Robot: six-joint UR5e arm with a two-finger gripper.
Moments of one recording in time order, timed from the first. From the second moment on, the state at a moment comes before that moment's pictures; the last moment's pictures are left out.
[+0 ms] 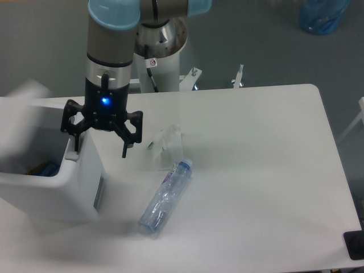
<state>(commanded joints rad) 2.22 -1.68 -1.61 -1.01 1.27 0.18</state>
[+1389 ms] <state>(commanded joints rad) 2.45 -1.97 -1.50 -1.01 1.49 0.80</state>
